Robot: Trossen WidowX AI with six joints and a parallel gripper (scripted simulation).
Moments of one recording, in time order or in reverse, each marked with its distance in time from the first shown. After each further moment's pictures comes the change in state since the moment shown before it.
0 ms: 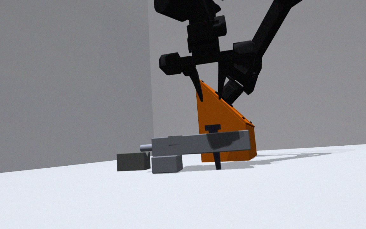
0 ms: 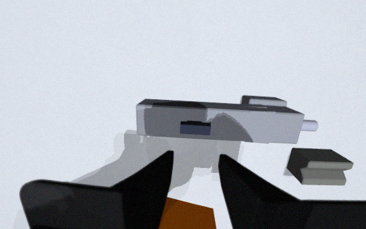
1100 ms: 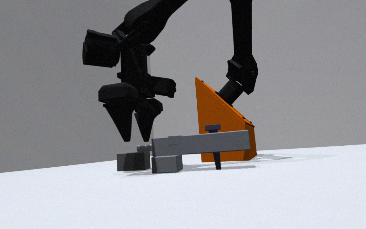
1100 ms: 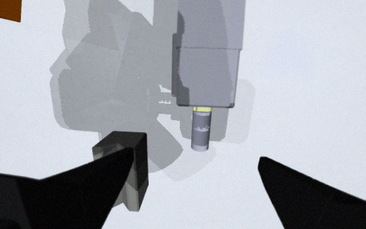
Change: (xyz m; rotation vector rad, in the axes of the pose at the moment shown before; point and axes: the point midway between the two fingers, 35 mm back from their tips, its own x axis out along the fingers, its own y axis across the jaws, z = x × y) arm 0.067 -0.158 0.002 -1.559 -0.007 -0.013
